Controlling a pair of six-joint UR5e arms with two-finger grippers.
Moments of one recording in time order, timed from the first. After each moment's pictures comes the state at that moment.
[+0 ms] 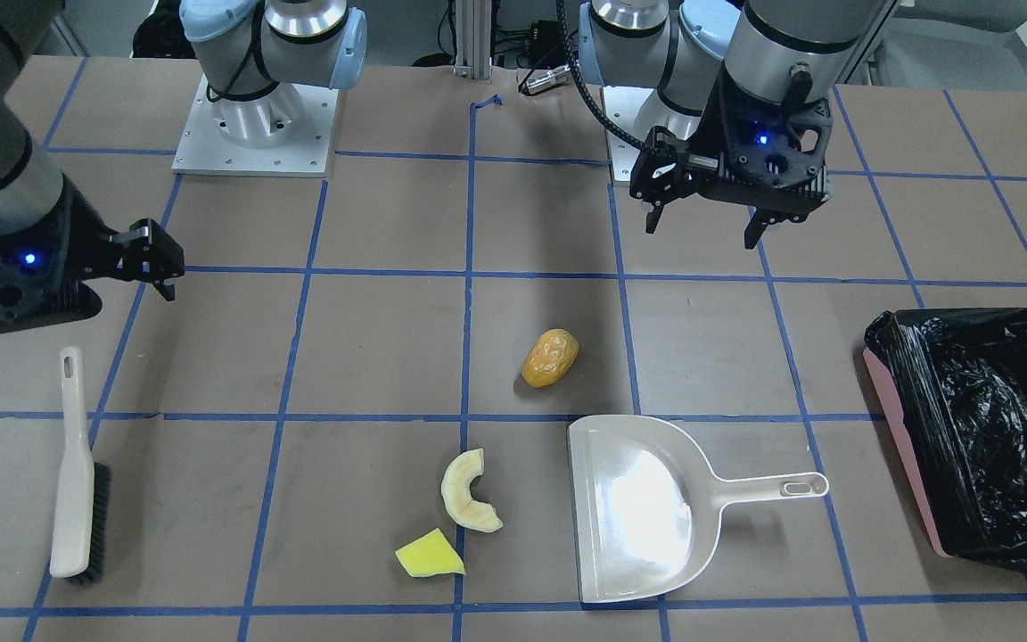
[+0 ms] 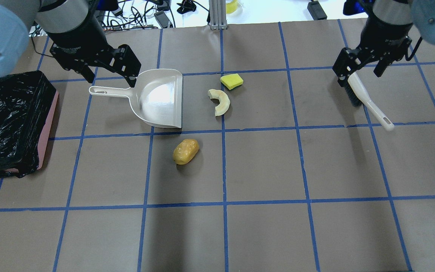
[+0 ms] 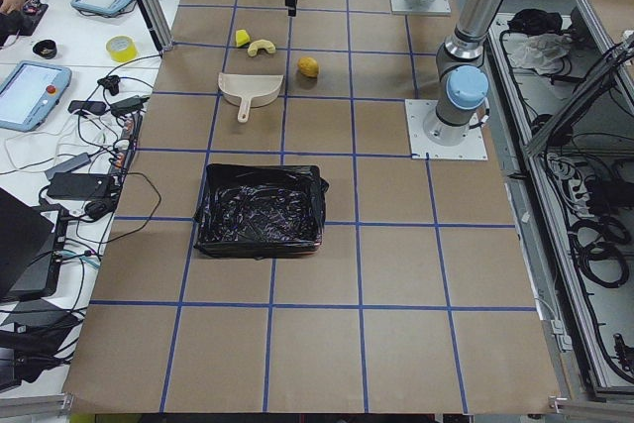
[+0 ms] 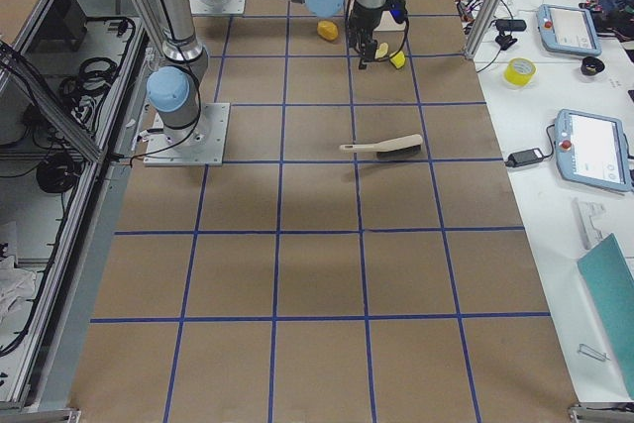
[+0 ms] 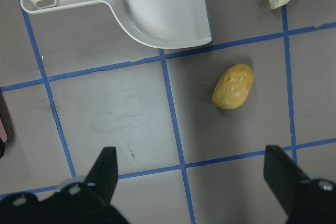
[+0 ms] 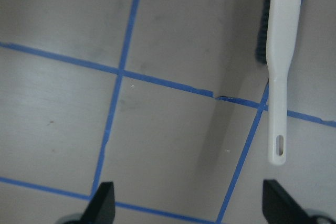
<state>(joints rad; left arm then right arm) -1.62 -1.60 -1.50 -1.58 1.57 0.12 1.39 -1.41 1.59 -1.67 -1.64 -0.45</state>
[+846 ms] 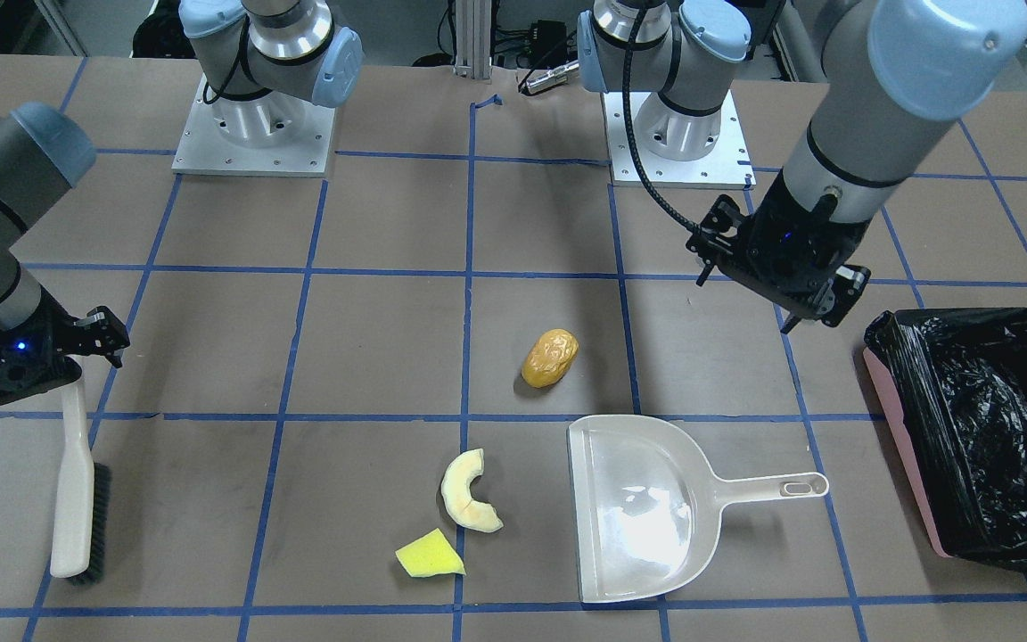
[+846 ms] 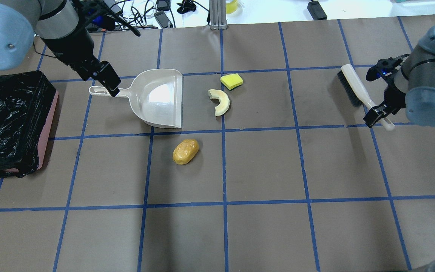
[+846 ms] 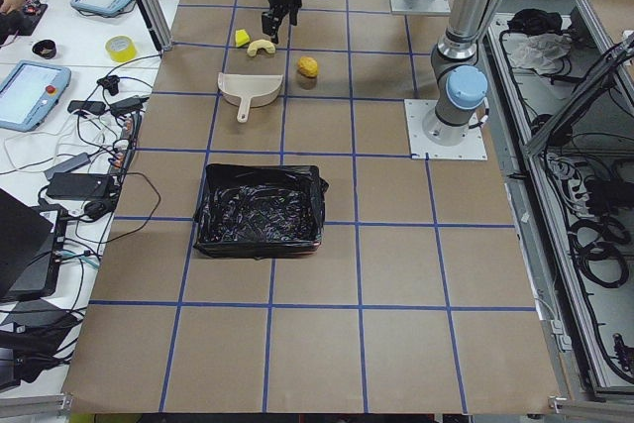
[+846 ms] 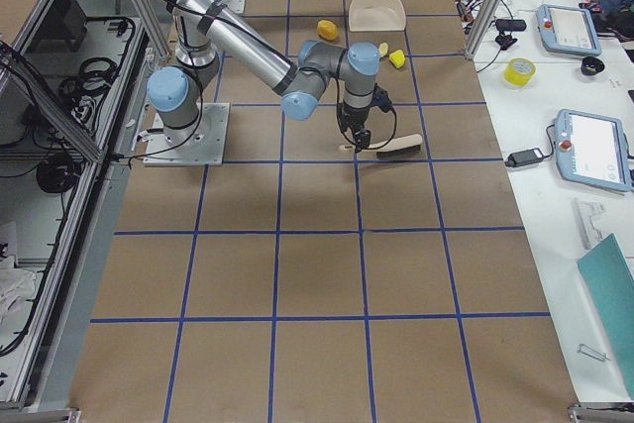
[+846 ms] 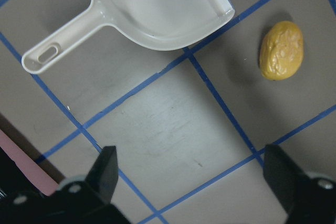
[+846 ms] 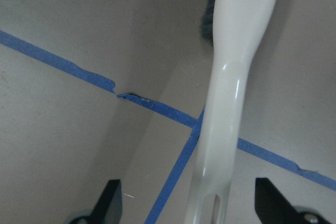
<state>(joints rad) -1.50 -1.72 -1.53 -1.49 1.58 0.73 1.18 -1.31 1.94 -2.22 -1.66 -0.84</state>
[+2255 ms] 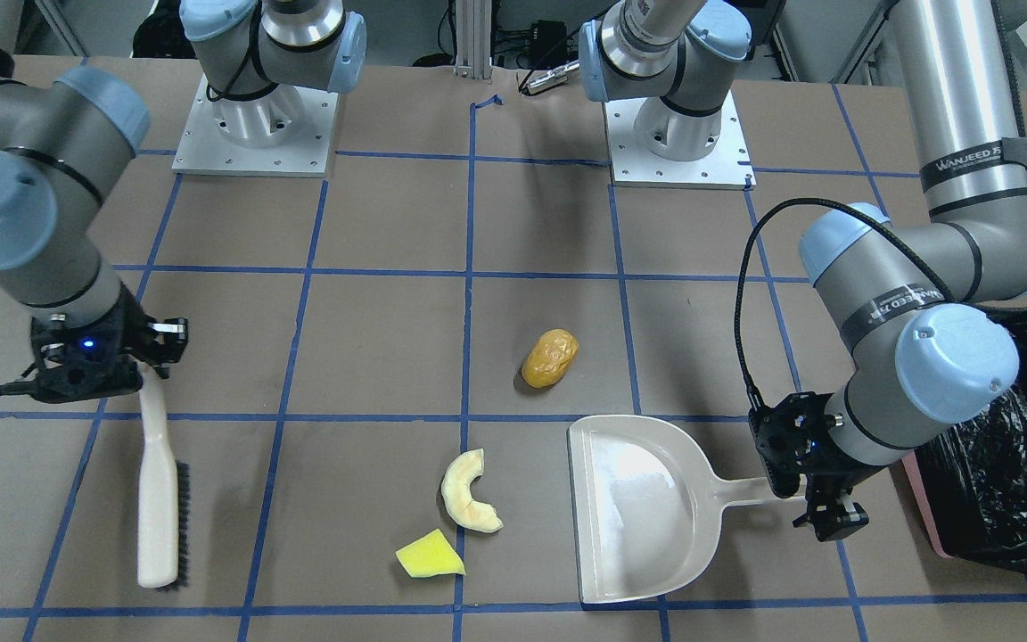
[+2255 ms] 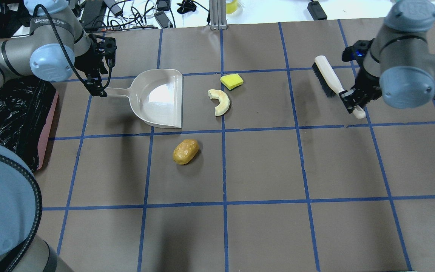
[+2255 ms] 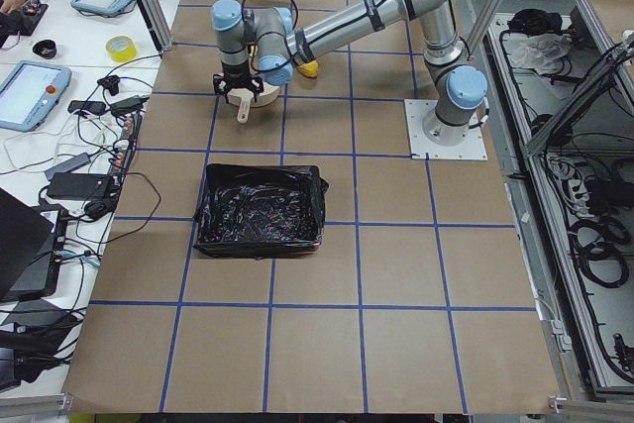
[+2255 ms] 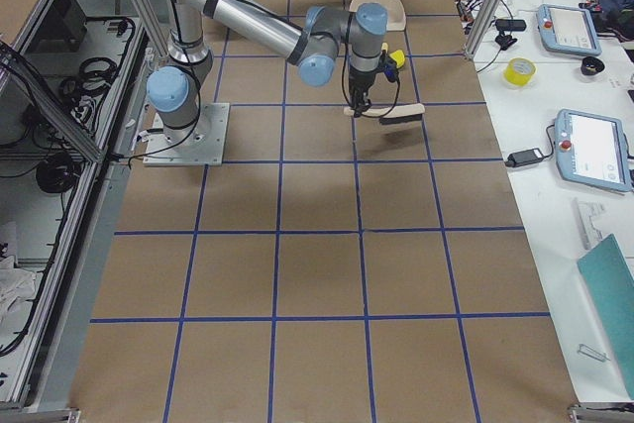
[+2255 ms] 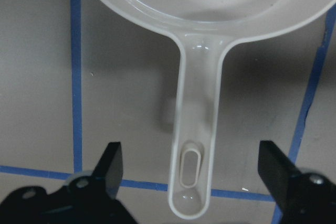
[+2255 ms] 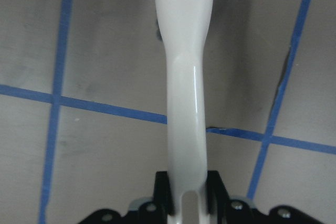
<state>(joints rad) -1.39 -2.07 -1.51 -1.09 1.60 1.63 1.44 -1.34 1.81 -2.03 -1.66 -0.32</state>
